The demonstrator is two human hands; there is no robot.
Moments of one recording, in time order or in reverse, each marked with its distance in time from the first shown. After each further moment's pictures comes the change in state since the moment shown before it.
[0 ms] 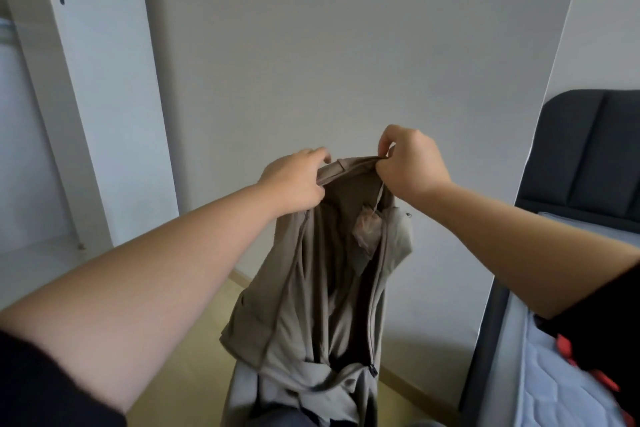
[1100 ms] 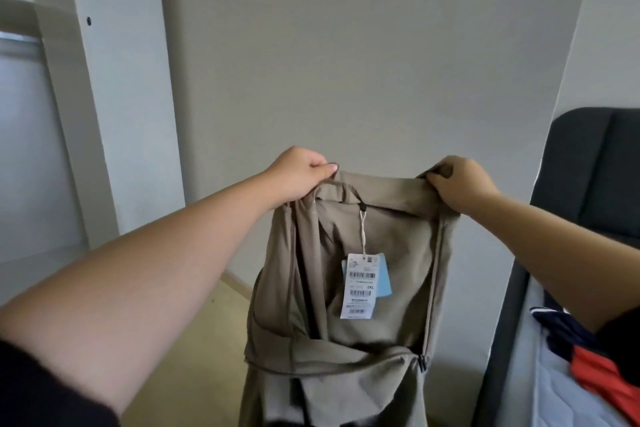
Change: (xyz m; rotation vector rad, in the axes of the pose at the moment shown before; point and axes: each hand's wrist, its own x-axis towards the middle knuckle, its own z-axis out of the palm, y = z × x) left_hand 0.004 -0.004 -0.032 -0.466 0.060 -0.113; right_hand 0.021 0.055 -0.024 -0.066 -0.083 0.265
